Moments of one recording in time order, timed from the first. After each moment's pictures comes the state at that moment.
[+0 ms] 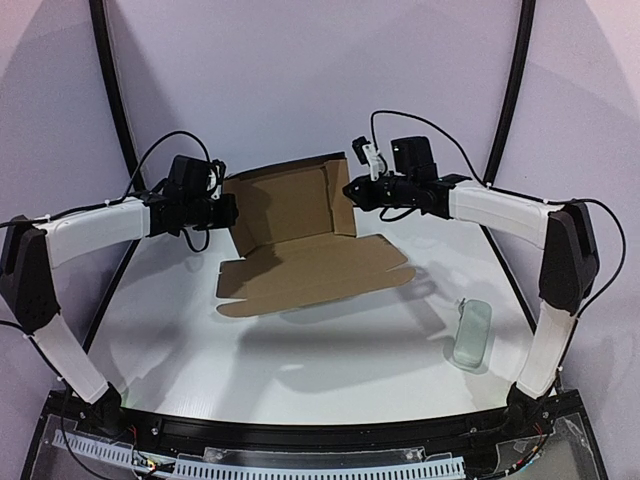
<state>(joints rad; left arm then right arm) -0.48 1.63 1.29 -0.23 -0.05 -0.35 0.57 1.85 1.56 -0.11 -0.14 0.03</state>
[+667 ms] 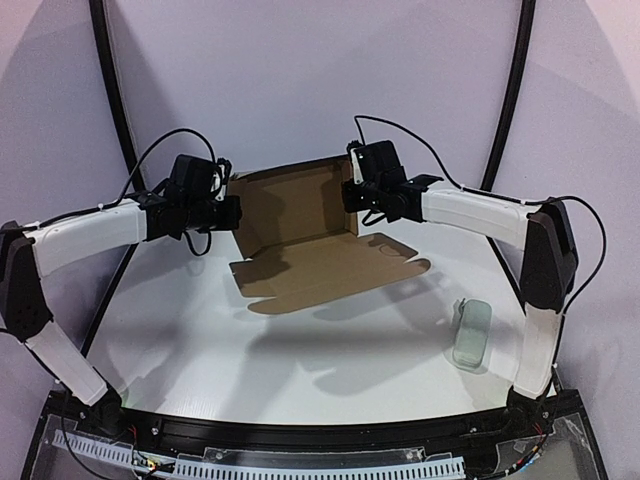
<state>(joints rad) -0.55 1.57 1.28 -0.26 -0.12 -0.32 0.68 1.95 1.68 -0.21 0.40 0.13</state>
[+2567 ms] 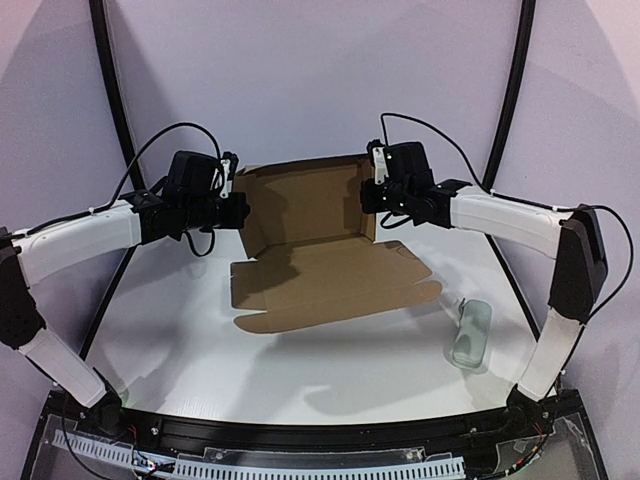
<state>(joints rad) -0.61 1.52 1.28 -0.26 -0.12 -0.31 0.63 1.77 1.48 -0.14 0.26 0.18</state>
